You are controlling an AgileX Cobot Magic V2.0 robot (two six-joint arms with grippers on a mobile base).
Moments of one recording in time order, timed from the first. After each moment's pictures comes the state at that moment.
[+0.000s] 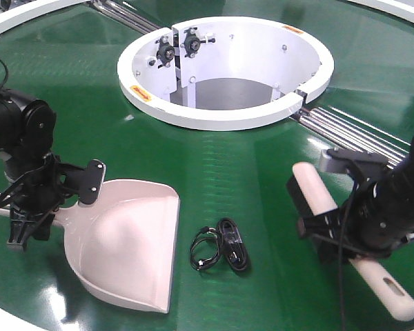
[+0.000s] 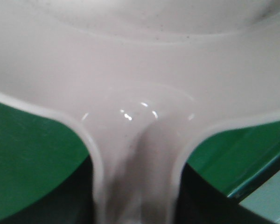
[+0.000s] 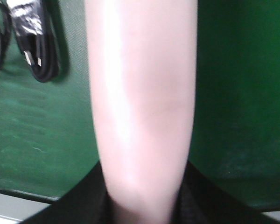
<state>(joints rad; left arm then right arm) -0.25 1.82 -1.30 0.17 1.18 1.25 0.26 1.41 -0.95 0.18 1.04 0.14</state>
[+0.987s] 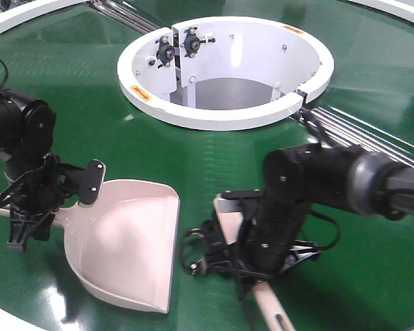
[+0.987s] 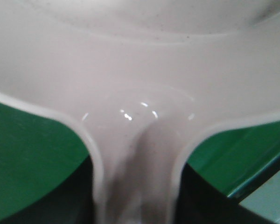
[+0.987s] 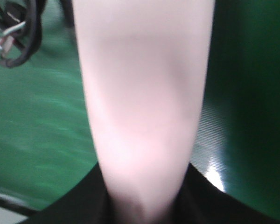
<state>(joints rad) -0.25 1.82 -1.30 0.17 1.18 1.25 0.58 1.81 -1.15 0.23 1.03 0.24</state>
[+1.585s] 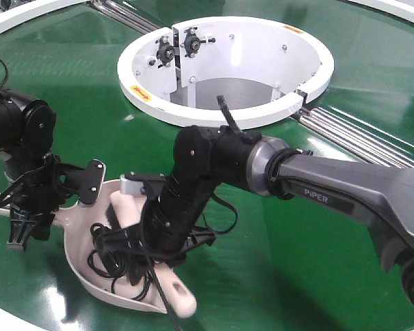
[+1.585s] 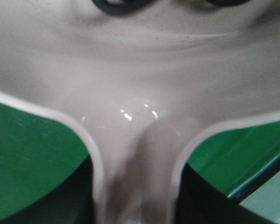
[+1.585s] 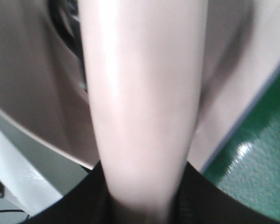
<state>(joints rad) -0.25 1.82 -1.30 0.17 1.18 1.25 0.73 2.06 -1.60 0.50 1.10 0.14</state>
